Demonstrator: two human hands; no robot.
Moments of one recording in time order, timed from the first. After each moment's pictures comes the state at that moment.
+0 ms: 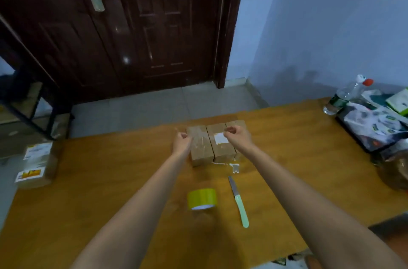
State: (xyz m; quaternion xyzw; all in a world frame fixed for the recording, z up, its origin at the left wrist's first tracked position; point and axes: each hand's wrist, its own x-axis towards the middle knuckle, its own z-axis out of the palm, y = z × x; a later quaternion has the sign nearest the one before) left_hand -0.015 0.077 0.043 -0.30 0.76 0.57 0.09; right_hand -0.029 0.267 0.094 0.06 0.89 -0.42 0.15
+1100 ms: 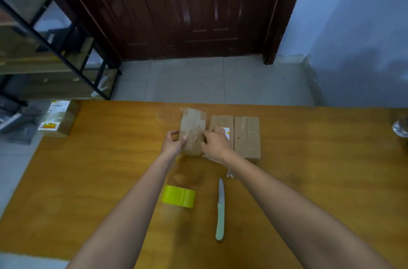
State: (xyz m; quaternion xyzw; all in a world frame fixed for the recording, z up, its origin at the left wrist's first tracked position) left_hand -0.011 0.109 -0.004 -0.45 0.66 0.60 0.03; right_hand -0.079 0.253 0.020 -0.23 0.90 -0.22 0.29
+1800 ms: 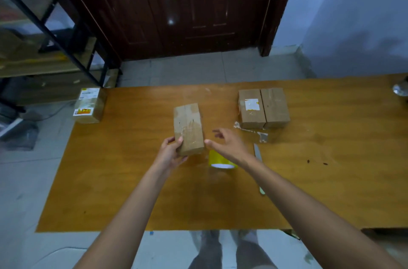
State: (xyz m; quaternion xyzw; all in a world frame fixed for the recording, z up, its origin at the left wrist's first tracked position) left_hand 0.157 0.025 0.034 -0.44 0.48 0.75 0.05; right_hand 0.076 0.208 0.028 -0.15 0.88 -0.38 0.23
